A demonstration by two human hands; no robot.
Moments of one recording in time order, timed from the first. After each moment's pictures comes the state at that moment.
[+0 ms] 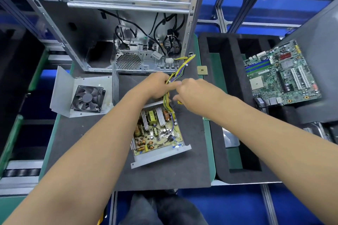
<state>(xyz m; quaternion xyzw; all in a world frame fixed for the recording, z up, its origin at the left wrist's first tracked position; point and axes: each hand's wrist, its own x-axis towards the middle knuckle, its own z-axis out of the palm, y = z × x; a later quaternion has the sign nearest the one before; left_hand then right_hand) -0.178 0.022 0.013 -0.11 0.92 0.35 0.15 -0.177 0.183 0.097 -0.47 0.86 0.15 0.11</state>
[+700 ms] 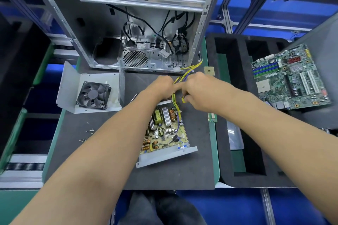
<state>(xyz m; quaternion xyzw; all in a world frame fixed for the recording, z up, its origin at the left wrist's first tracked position) -0.191 0.022 -0.016 -0.14 0.92 0.29 0.21 -0.185 0.173 0.106 -0.47 0.86 0.12 0.15</state>
